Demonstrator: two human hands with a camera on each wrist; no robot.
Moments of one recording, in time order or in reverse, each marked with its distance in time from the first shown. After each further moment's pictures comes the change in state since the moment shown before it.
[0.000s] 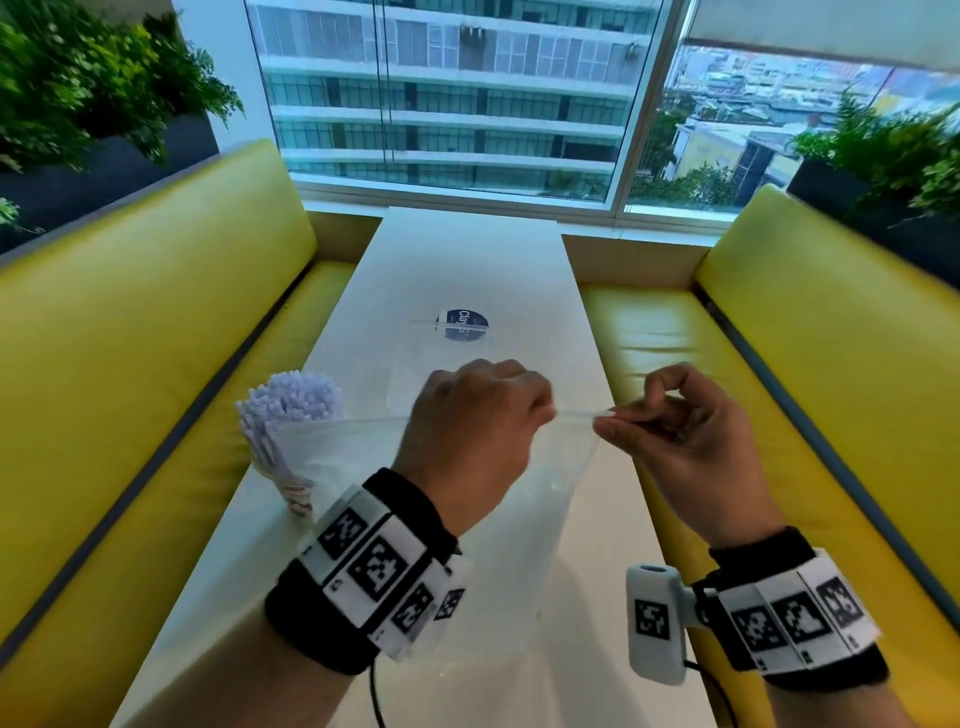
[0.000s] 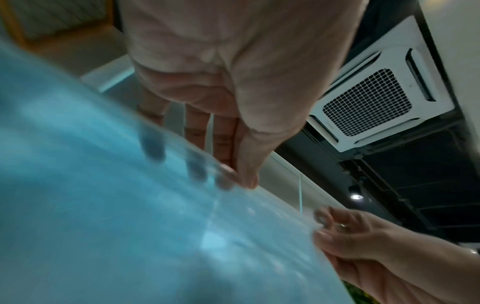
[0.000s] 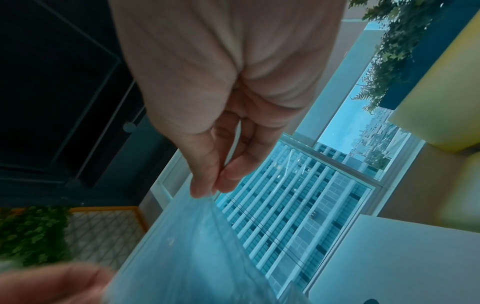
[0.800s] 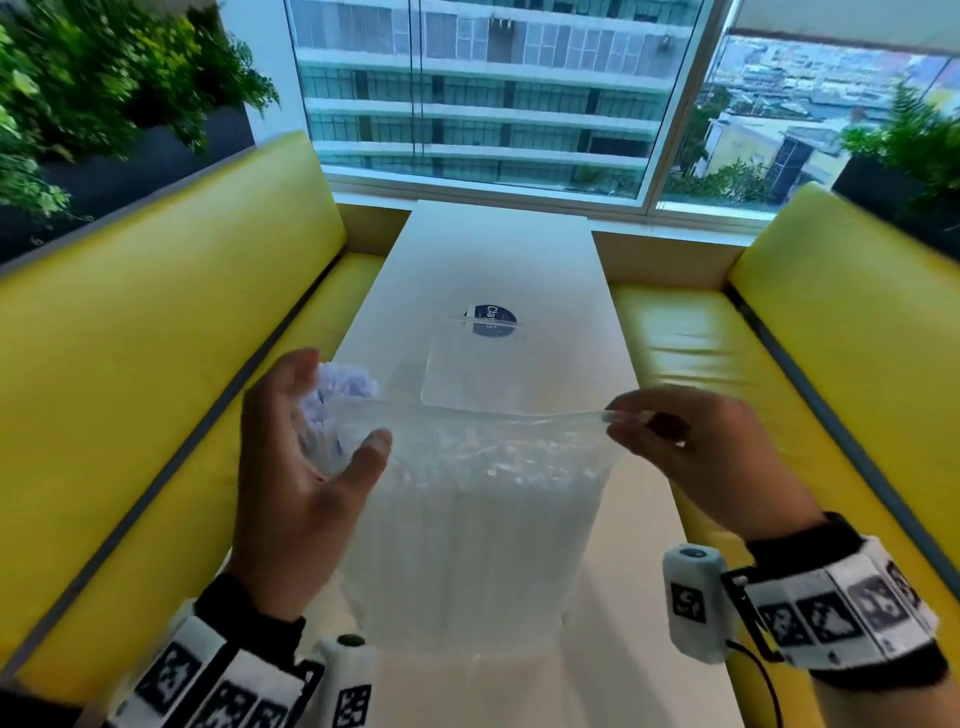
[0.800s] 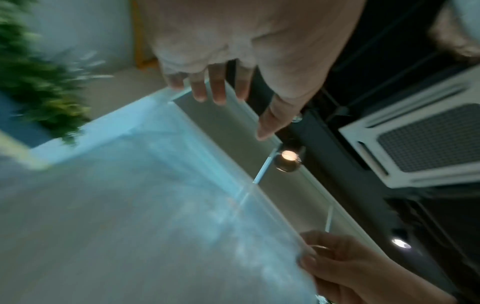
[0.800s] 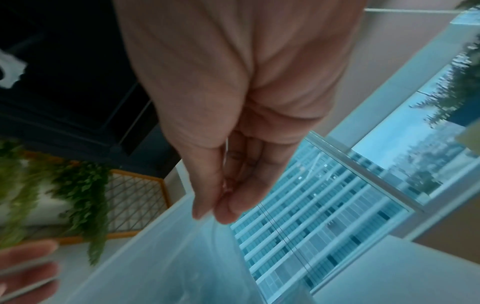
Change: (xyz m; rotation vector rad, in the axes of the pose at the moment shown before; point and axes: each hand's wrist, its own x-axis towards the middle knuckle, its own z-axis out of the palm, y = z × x) left_hand -0.092 -0.082 -0.032 -0.529 0.494 -0.402; right_hand 0.016 -0.001 0.007 -0.642 -0.247 -0.165
